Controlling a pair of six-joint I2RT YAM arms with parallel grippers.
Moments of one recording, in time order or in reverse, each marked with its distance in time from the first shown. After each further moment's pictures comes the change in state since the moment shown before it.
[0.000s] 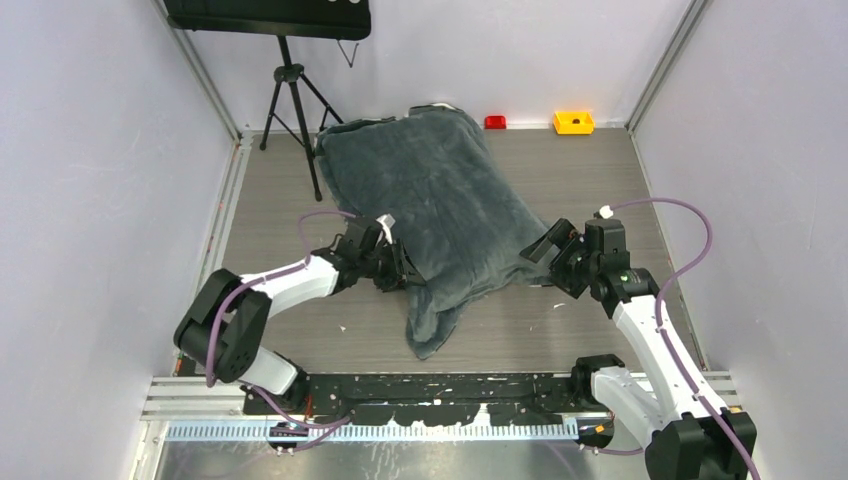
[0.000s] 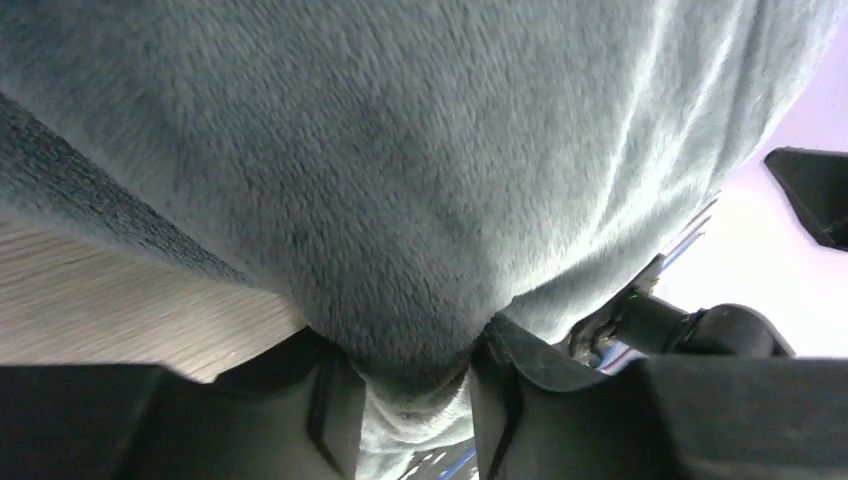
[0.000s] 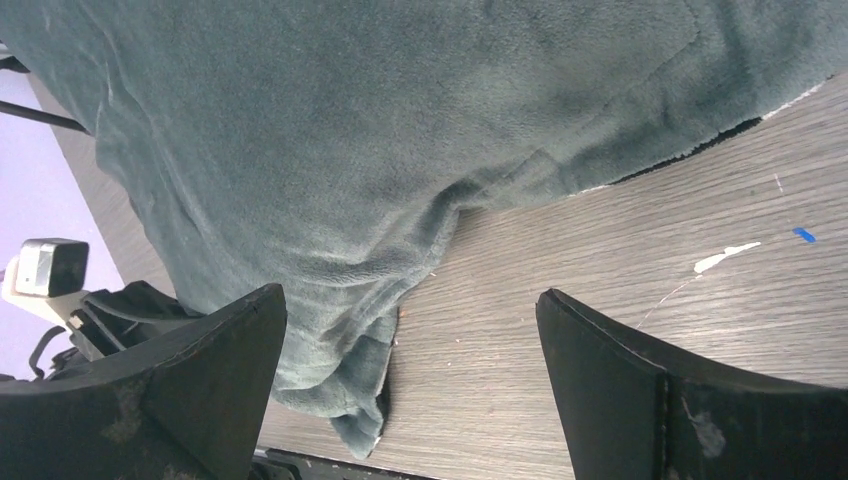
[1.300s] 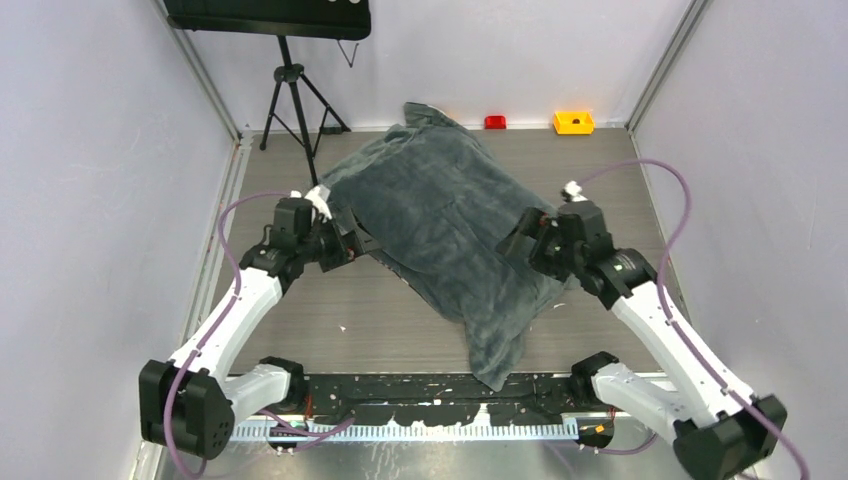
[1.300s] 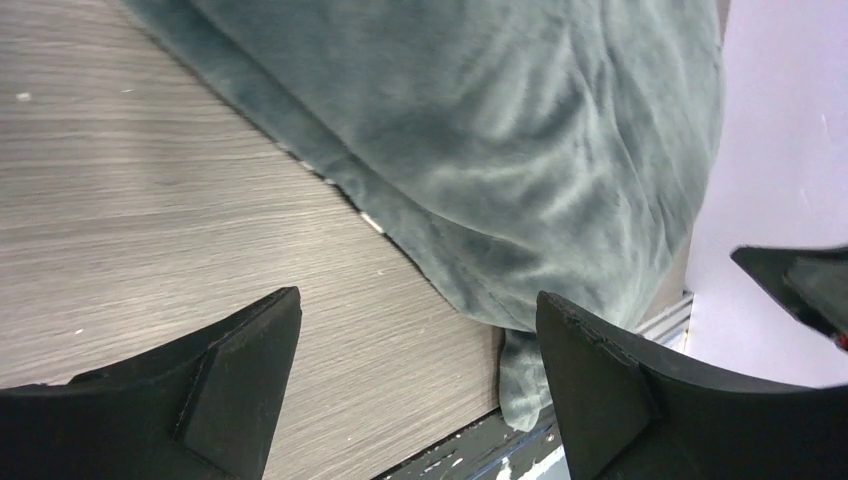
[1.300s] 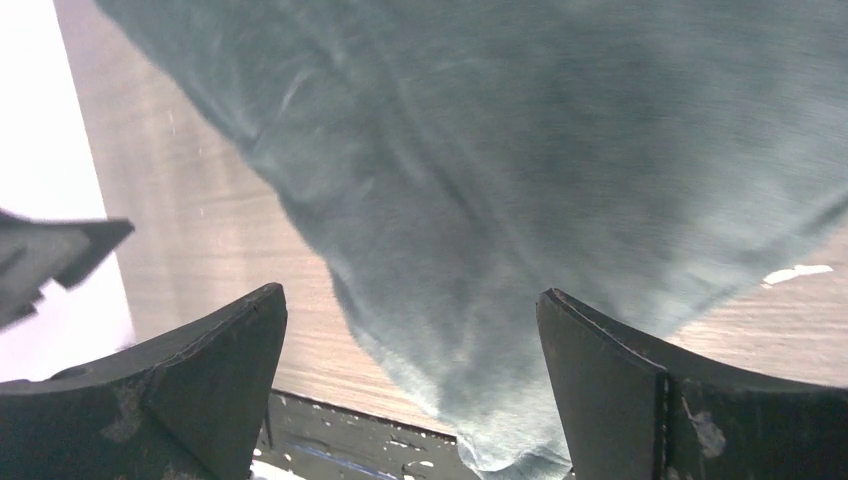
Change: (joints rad) left arm 0.274 -0.376 0.082 -0.294 -0.023 0.180; right arm 0.207 0.014 0.193 -0.124 0.088 -0.060
